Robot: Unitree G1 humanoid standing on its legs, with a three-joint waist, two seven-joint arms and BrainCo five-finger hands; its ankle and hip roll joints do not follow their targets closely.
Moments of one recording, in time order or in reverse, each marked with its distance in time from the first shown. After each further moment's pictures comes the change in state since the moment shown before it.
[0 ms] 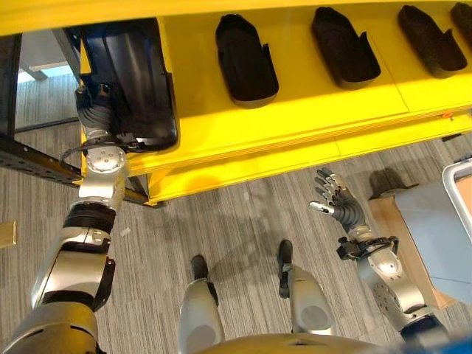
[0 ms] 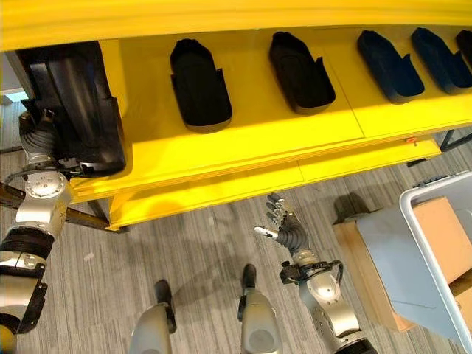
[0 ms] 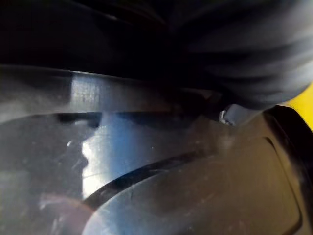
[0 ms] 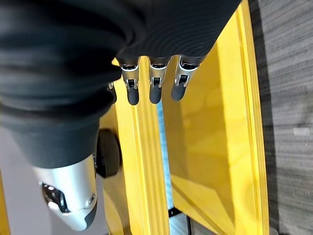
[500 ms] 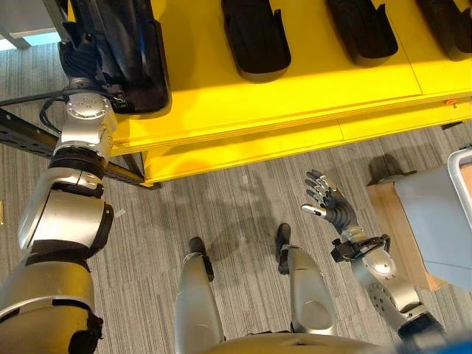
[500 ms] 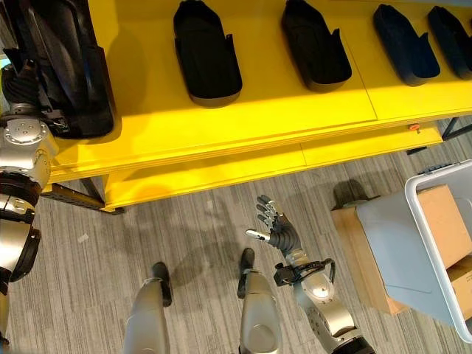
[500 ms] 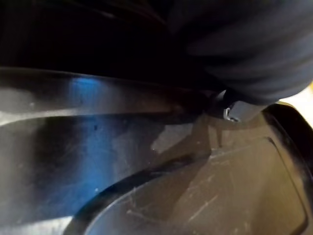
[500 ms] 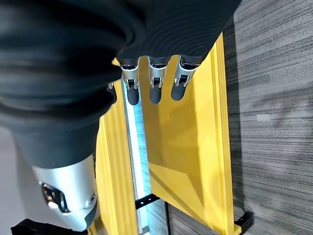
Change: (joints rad) left arm -0.447 0.038 -0.217 0.409 -0.157 0.079 -0.108; right arm -0.016 -0.006 0.043 -0.002 0.024 0.000 0.004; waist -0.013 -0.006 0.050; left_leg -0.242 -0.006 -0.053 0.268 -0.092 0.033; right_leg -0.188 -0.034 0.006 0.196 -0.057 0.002
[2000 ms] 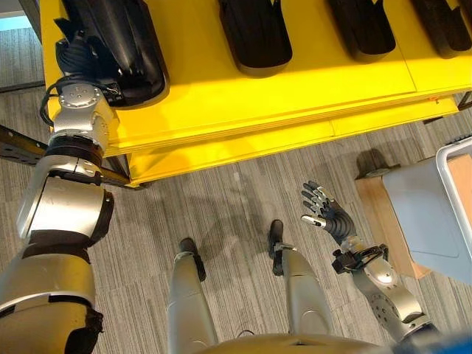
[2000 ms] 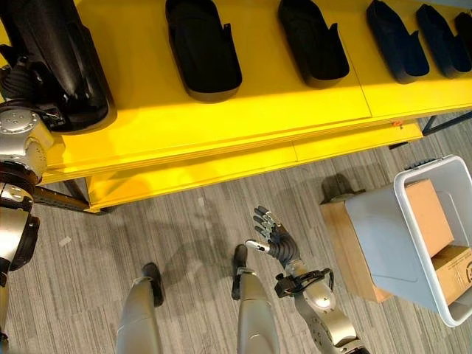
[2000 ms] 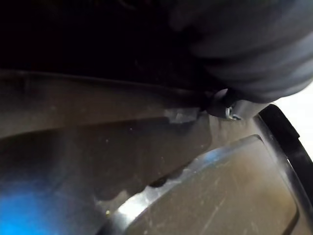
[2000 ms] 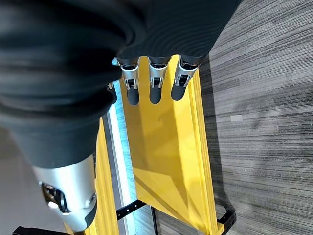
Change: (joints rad) left arm -0.031 0.000 0.023 0.028 -0.075 0.052 -0.039; right arm 0.066 0.001 -0.002 -0.003 0.045 0.020 0.064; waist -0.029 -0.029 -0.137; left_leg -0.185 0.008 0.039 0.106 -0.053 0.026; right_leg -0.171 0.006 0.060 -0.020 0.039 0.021
